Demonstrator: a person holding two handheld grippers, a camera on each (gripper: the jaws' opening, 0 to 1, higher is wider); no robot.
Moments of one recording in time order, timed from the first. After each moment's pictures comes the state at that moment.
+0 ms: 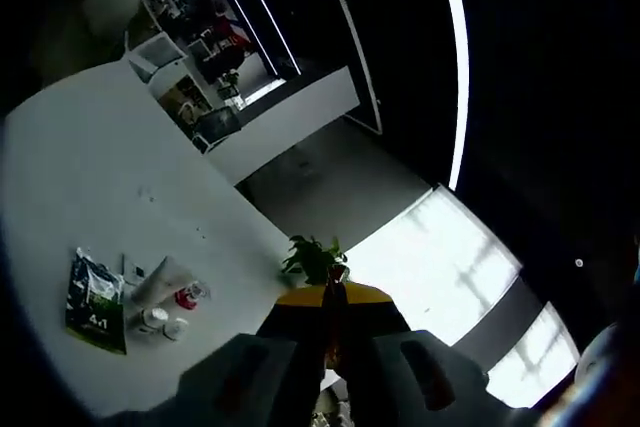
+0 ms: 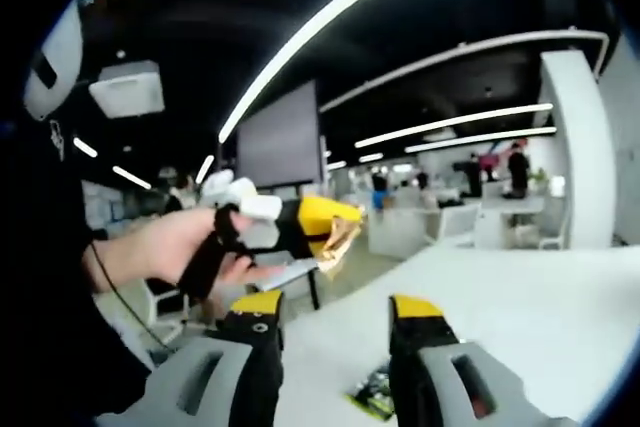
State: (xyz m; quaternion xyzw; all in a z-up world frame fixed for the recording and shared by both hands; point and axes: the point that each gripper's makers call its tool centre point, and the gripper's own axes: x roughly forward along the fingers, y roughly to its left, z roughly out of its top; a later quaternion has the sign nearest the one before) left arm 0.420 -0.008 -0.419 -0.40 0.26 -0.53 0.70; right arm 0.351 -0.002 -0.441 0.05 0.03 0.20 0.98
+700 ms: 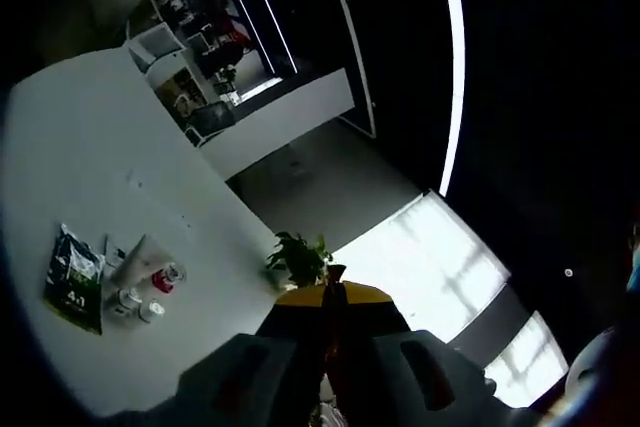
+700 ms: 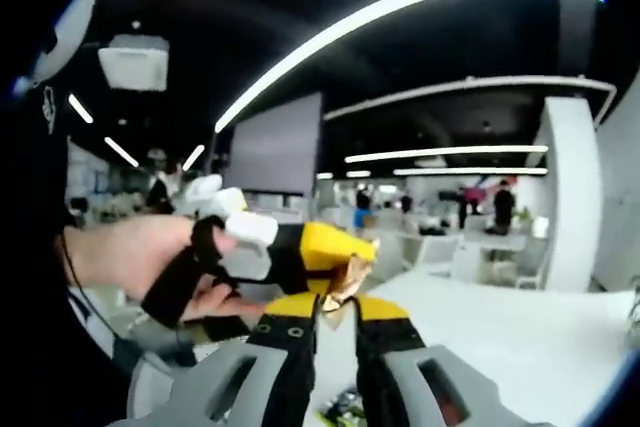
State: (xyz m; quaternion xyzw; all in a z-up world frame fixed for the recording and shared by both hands) left arm 0.395 -0.019 -0.412 -0.43 0.27 -0.54 0.67; right arm 0.356 -0.002 -0.418 -0.02 -0.01 0.16 0.99
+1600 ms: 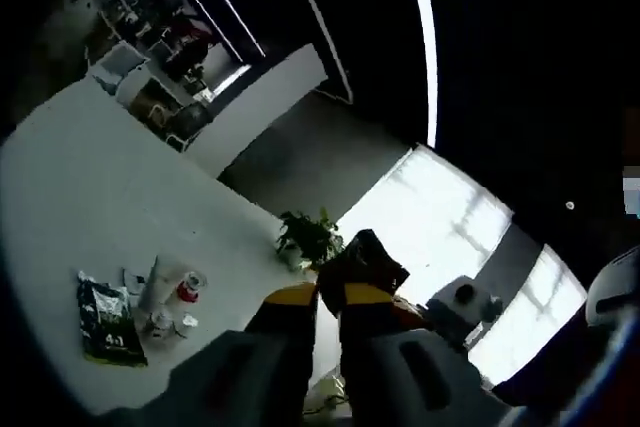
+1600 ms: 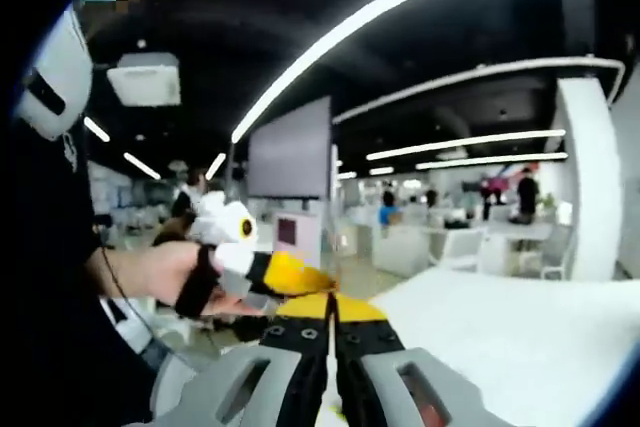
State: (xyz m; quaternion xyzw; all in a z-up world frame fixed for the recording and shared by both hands) left arm 0.388 0.003 -0.435 -0.22 0.22 -0.61 0.72; right arm 0.343 -0.026 -0.409 0.03 0.00 0.23 0.97
